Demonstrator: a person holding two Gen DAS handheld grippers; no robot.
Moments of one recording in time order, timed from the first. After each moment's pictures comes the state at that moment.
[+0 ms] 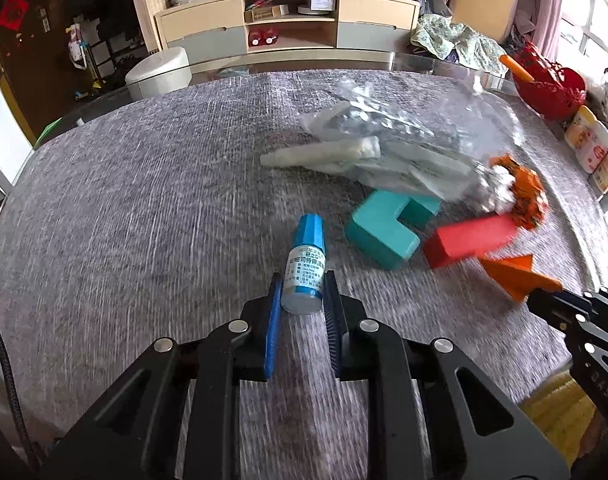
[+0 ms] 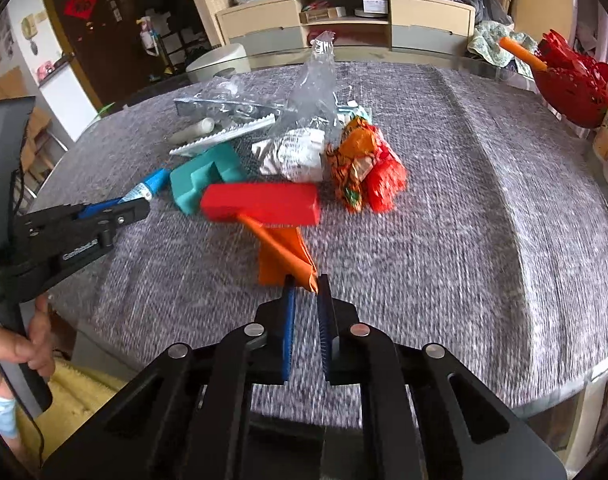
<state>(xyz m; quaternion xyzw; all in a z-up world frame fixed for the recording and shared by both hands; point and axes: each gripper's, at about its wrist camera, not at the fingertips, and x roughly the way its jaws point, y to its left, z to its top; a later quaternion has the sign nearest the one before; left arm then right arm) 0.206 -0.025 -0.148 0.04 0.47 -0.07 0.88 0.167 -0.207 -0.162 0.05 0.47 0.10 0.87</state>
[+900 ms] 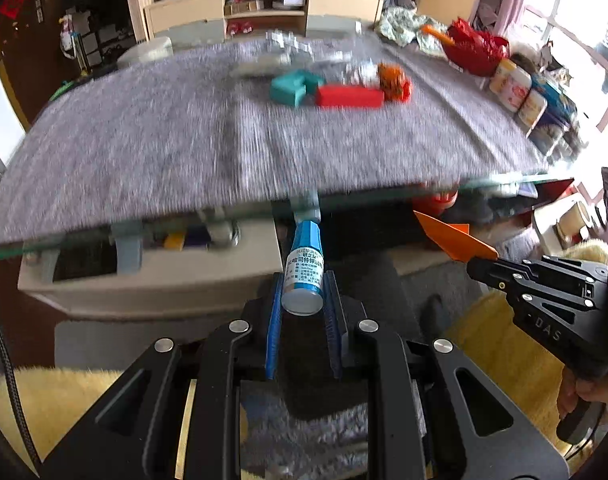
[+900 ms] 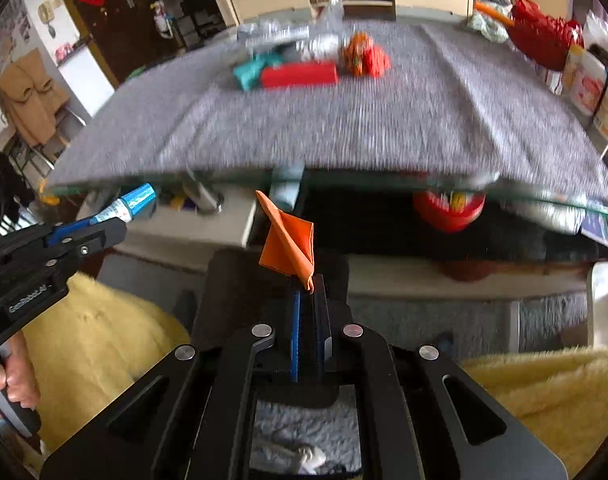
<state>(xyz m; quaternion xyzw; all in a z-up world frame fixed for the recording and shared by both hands) 0.017 -0.027 -0.145 0.03 0.49 -0.12 0.86 0.026 -0.201 -0.180 0.05 0.52 0.11 0.85</state>
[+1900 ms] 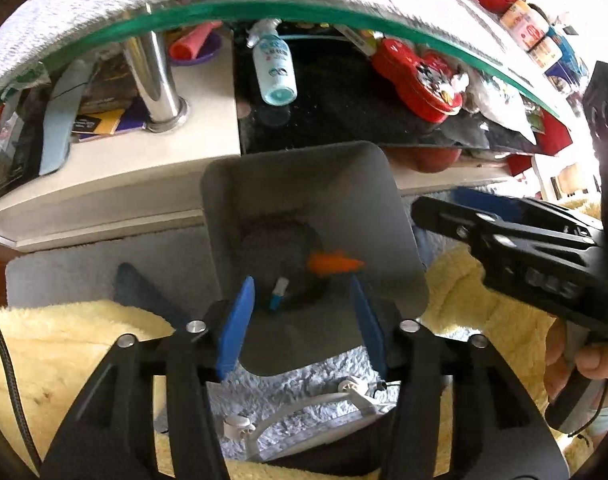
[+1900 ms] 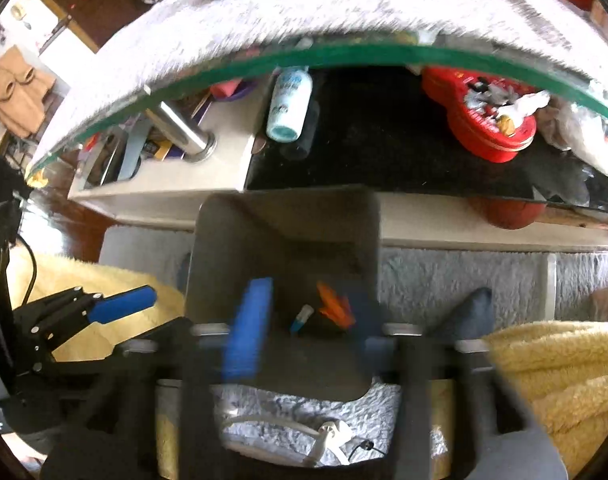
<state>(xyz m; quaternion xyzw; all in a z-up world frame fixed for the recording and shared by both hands) 0.014 -0.036 -0.241 -0.01 0.60 -0.15 0.78 0.047 -0.186 -0.232 0.08 0.57 0.10 0.81</state>
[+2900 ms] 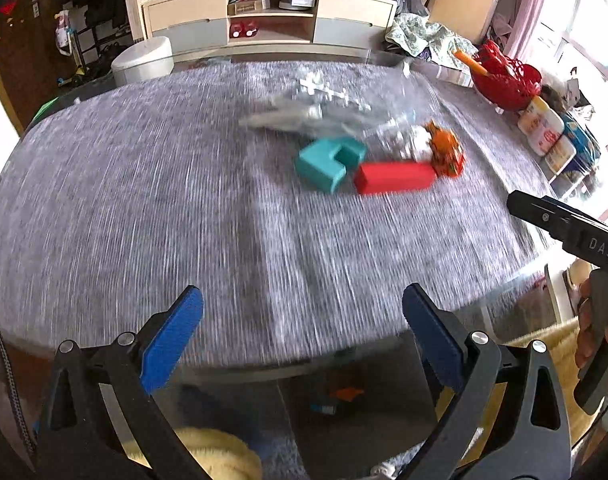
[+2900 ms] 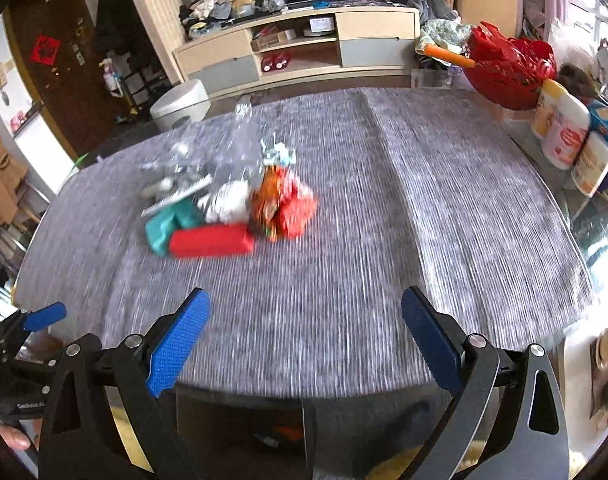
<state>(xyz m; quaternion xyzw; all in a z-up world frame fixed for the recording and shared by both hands) 0.149 -0.025 -0.124 0.02 0.49 -0.12 0.87 0.168 -0.248 -0.121 0.09 0.45 0.02 0.89</state>
